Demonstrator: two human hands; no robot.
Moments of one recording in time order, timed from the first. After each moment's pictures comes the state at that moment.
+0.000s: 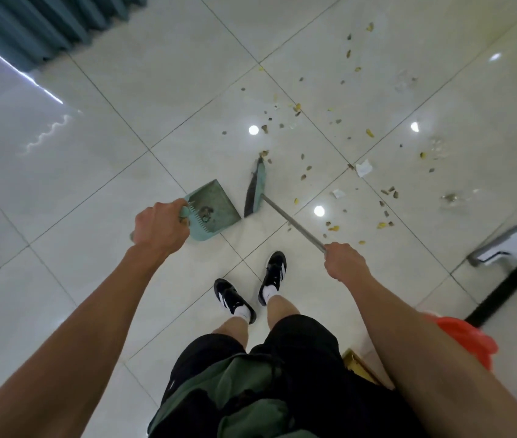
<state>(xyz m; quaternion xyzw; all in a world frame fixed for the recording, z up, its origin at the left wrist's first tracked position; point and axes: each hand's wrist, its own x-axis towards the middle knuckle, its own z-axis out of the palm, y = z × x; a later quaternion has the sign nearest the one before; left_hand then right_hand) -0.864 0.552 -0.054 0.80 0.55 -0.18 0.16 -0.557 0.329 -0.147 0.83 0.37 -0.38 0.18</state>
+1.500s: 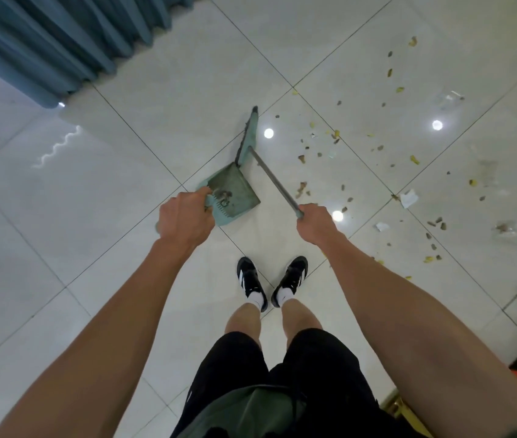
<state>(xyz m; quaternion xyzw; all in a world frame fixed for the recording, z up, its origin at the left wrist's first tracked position) -0.871 0.830 -0.077 0.81 0.55 -0.14 0.17 -0.631 0.705 -0.178 0.83 0.35 -0.43 0.01</state>
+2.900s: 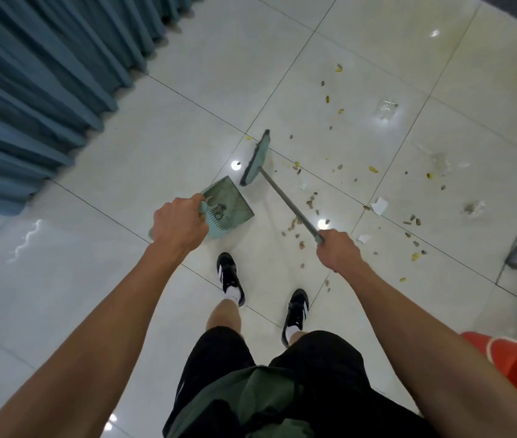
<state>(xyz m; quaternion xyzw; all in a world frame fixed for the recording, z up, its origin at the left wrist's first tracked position) -0.743 0.973 -0.050 0.89 0.42 -0.15 0.13 -0.535 0.717 -0.137 0.89 0.23 -0.39 -0.01</state>
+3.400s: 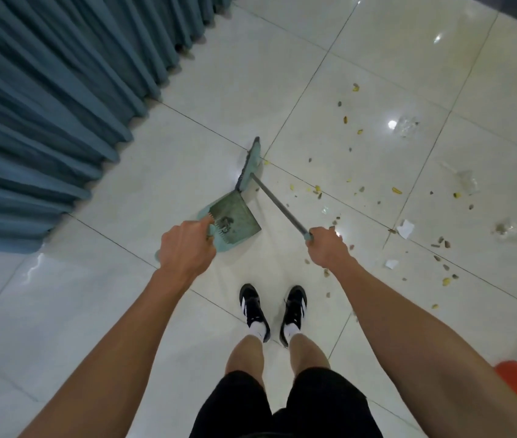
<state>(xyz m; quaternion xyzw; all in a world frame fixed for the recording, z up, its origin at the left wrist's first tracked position) -0.730 1.095 -0.066 0.90 0.40 -0.16 0.12 -0.517 0.894 -0.170 0.88 0.26 -0.39 -0.02</state>
